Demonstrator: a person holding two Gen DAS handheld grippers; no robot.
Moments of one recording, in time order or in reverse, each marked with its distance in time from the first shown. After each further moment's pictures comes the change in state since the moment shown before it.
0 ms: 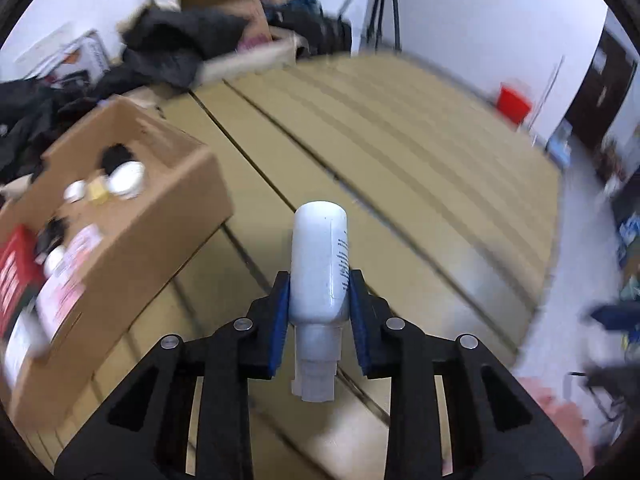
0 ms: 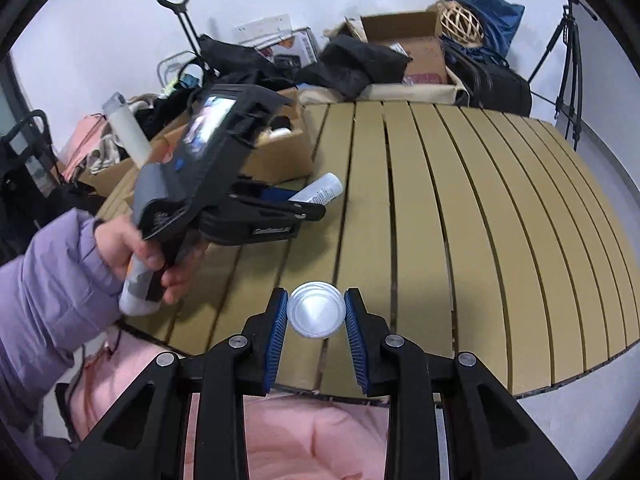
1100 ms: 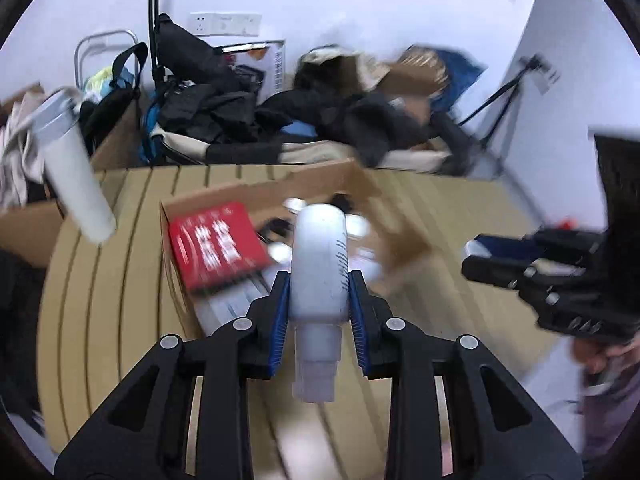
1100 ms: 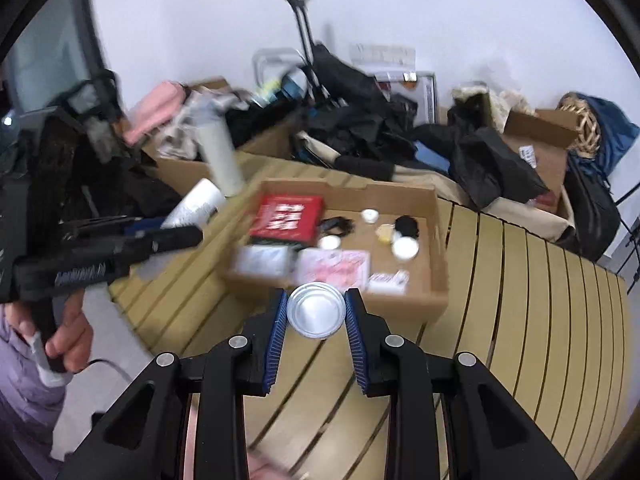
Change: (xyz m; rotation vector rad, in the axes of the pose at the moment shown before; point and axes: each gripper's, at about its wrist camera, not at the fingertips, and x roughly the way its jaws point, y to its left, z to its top) left arm -0.137 0.162 0.008 -0.375 -0.124 0.221; right arm 0.095 0.120 0.197 -0.280 0.090 0.147
